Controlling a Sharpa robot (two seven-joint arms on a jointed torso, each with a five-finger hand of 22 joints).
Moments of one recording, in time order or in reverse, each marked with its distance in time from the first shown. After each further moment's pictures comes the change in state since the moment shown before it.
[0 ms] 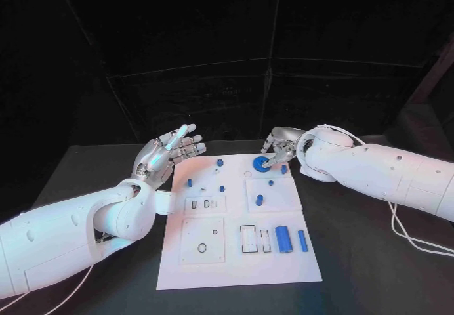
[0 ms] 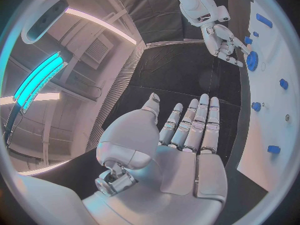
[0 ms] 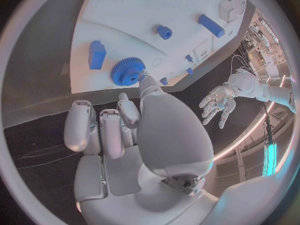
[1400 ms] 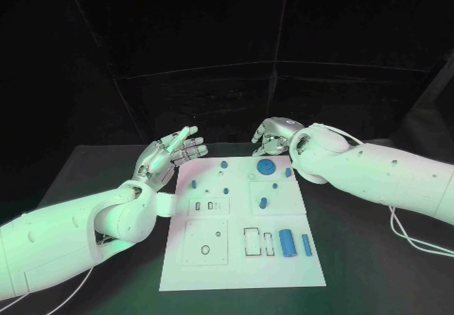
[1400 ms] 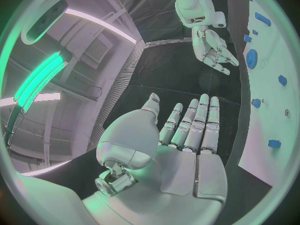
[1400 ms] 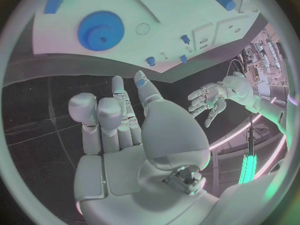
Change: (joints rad) left arm 0.000 -0.016 0.000 0.016 0.000 -0.012 0.000; left_hand 0.000 0.000 -0.003 0.003 0.000 0.004 0.004 0.004 0.000 0.000 0.000 0.000 0.001 0.000 0.000 0.000 0.001 0.000 0.007 0.000 0.004 0.002; right arm 0.021 0.003 0.000 0.051 -0.090 -0.183 0.046; right_hand -0.182 0.126 -0.007 -0.378 -0.034 0.061 0.000 -0.006 0.004 -0.006 -0.003 -0.919 -1.013 0.001 0.000 -0.303 -0.449 0.053 -0.095 -0.007 -0.141 -0.262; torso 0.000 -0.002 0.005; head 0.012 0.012
